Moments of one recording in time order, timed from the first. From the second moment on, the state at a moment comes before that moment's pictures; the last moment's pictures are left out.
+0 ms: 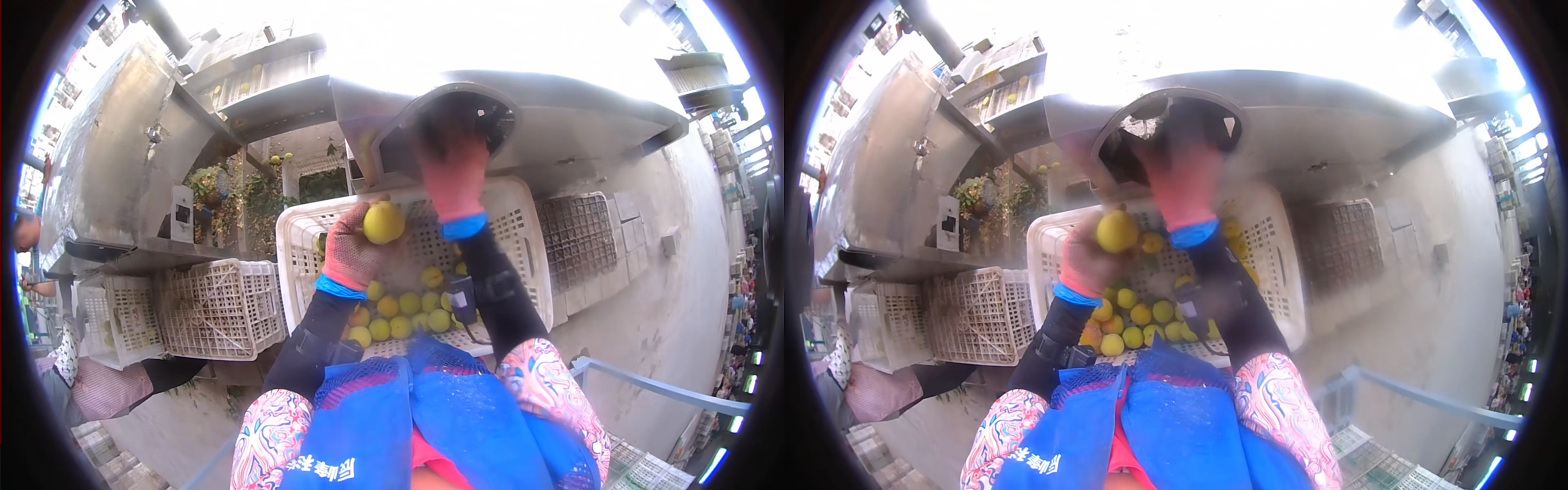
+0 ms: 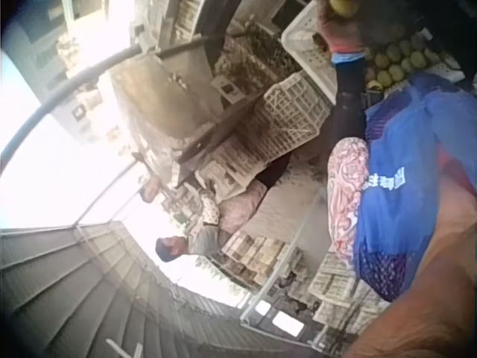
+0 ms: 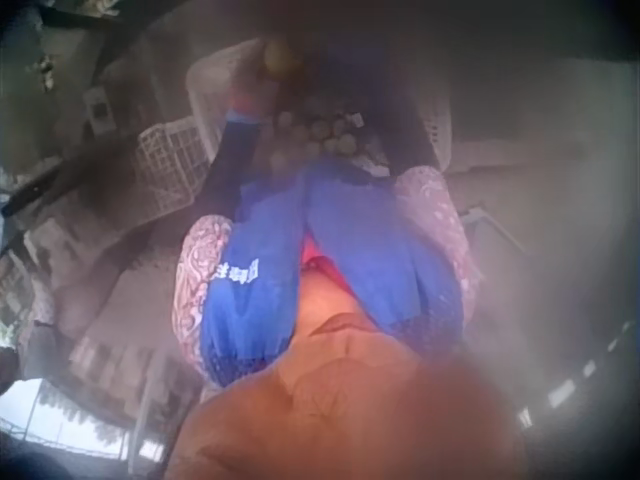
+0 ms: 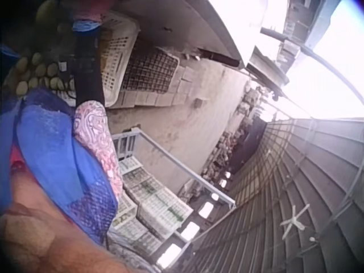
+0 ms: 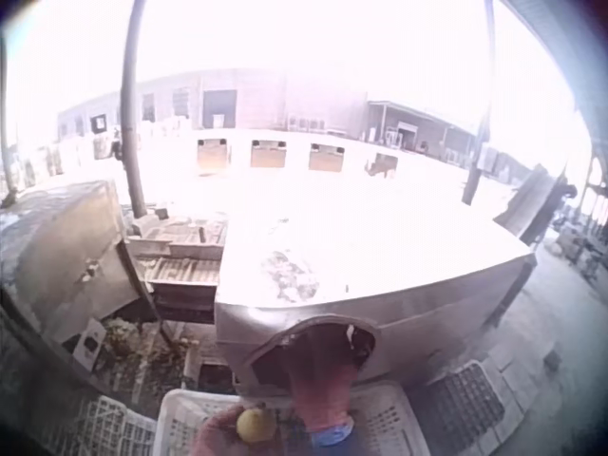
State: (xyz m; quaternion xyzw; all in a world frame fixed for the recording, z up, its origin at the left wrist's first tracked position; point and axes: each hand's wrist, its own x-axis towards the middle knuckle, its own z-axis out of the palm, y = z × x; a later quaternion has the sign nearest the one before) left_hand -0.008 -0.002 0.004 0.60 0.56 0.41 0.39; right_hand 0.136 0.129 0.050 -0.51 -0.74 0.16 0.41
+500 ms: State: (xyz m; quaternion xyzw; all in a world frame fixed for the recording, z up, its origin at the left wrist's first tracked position) left_hand -0.001 0.011 -0.045 -0.03 0.06 0.60 0.80; right_hand 0.139 0.040 0.023 -0.43 -0.79 0.13 0.43
